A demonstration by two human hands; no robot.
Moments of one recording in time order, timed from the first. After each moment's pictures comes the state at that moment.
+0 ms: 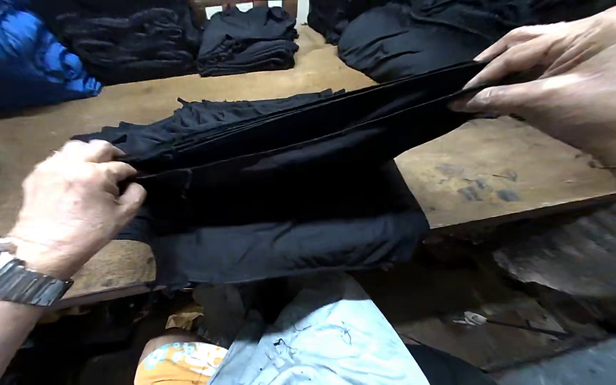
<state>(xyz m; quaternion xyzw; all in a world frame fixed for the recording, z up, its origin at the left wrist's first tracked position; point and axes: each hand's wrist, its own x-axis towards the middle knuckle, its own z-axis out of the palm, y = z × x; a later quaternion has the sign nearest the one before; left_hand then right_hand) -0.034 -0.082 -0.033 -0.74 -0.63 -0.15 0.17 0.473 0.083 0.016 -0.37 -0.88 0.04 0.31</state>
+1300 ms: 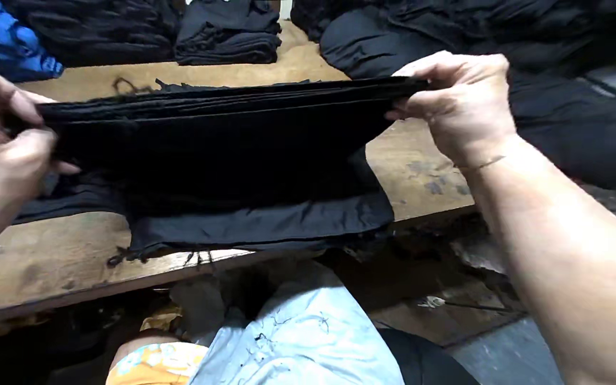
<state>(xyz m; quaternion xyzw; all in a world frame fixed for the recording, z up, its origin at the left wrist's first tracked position) -0.073 -0.060 -0.034 -0.67 -0.64 -0.38 0.00 0.434 0.094 -0.025 -0.37 -0.74 0.28 0.49</state>
